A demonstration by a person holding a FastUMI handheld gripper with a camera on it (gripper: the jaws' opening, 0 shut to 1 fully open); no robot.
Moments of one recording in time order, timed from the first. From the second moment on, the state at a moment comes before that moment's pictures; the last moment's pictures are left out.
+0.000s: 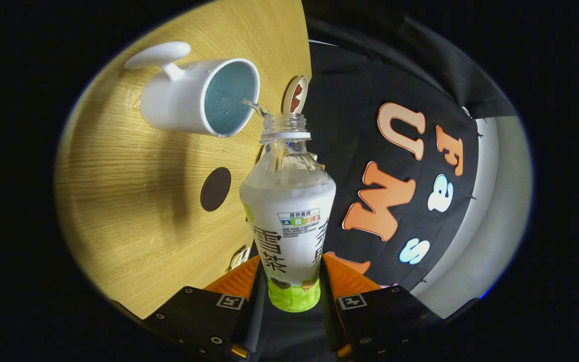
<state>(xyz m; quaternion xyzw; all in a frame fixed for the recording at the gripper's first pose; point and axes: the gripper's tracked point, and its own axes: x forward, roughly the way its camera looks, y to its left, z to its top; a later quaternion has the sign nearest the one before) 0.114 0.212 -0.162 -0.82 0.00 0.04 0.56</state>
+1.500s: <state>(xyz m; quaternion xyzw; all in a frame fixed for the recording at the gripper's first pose) 0.113 0.233 -0.145 -0.87 -0.01 0.06 0.48</state>
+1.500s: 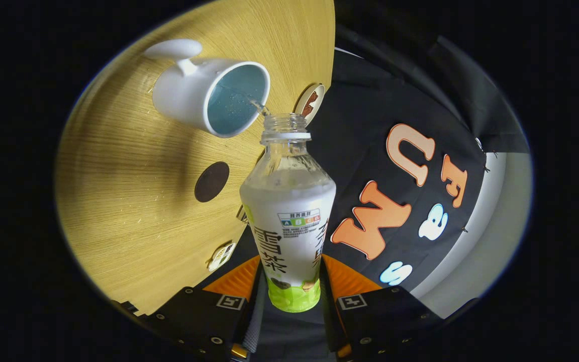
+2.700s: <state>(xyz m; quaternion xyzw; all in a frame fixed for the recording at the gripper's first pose) 0.107 0.218 -0.163 -0.66 0.07 0.10 0.74</state>
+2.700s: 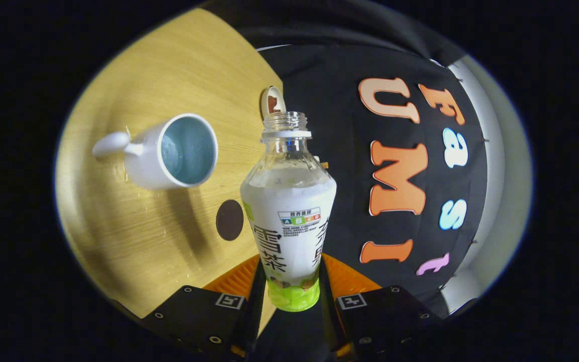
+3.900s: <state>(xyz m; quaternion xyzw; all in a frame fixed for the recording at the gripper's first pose) 0.234 0.225 -0.193 -0.07 0.16 0.17 0.97</state>
